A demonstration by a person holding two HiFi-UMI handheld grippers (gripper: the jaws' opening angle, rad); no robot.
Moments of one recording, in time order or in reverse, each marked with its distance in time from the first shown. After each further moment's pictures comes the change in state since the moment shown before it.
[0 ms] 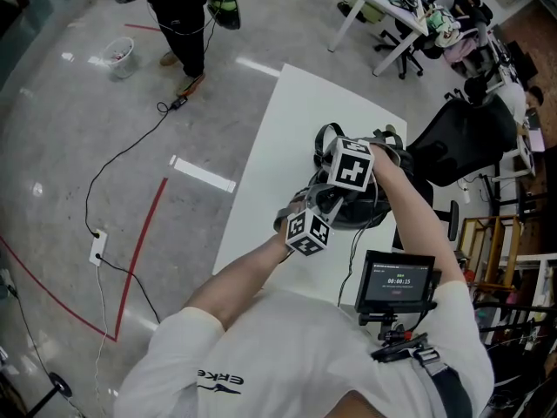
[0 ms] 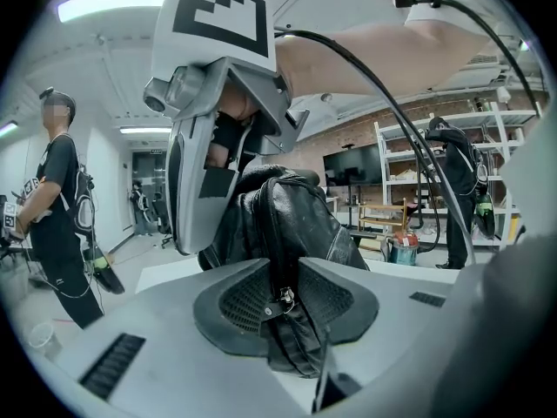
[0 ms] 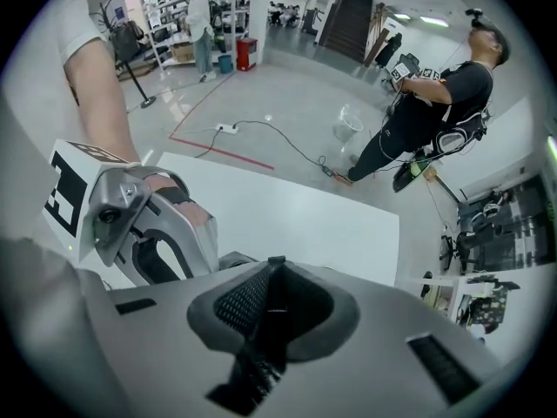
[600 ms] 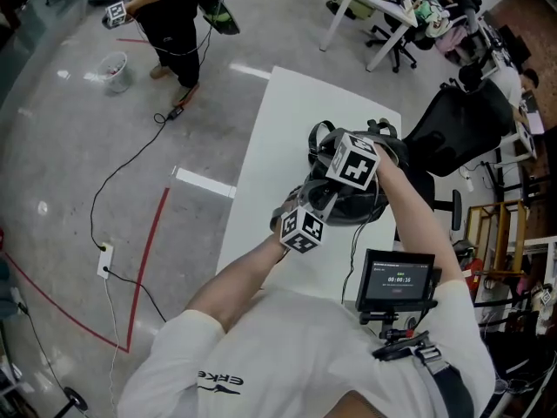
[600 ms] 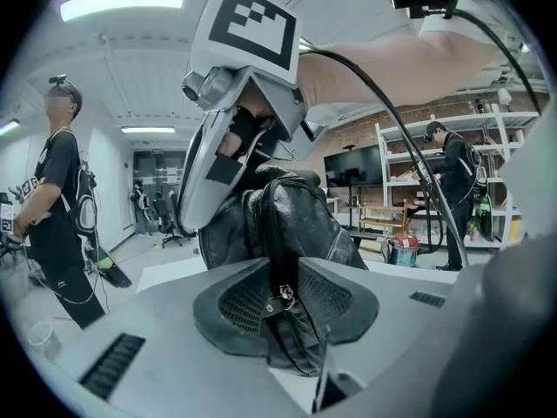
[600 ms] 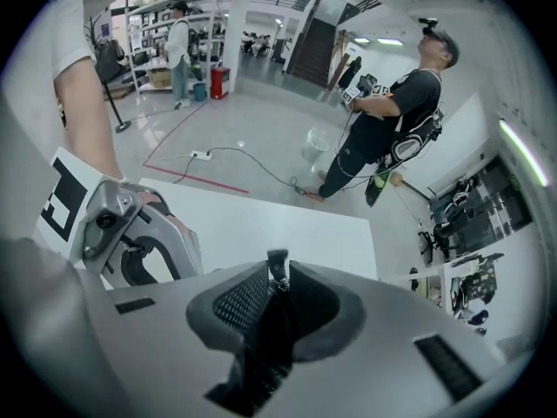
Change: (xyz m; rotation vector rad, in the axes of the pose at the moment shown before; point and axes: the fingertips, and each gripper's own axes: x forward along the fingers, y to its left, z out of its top) left arm -0.008 0.002 0.002 -0.010 0.000 0.000; right arm -0.023 -0.020 0.001 0.139 -0.182 -0.151
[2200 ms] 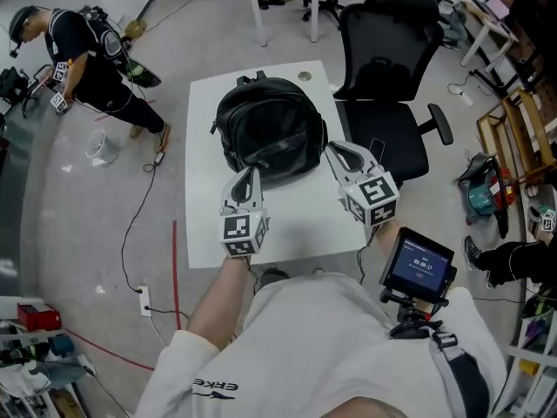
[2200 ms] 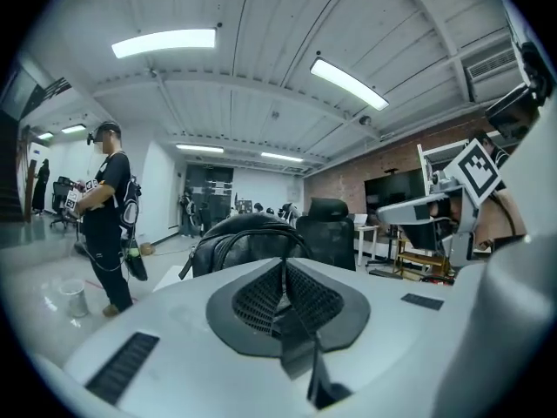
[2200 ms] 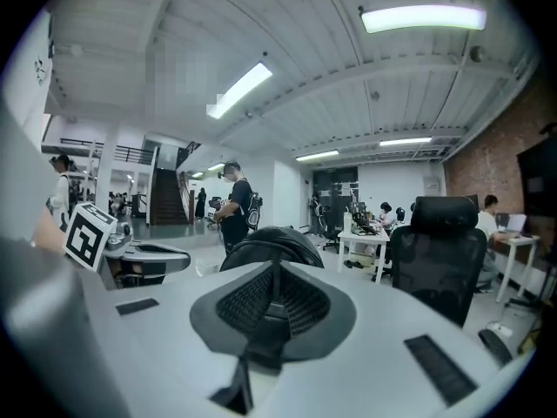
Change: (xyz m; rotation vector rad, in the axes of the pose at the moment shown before) left arm -0.043 -0.087 0.073 -0.162 -0.136 0.300; right arm -0.195 0.125 -0.258 0.921 -0.832 -0.613
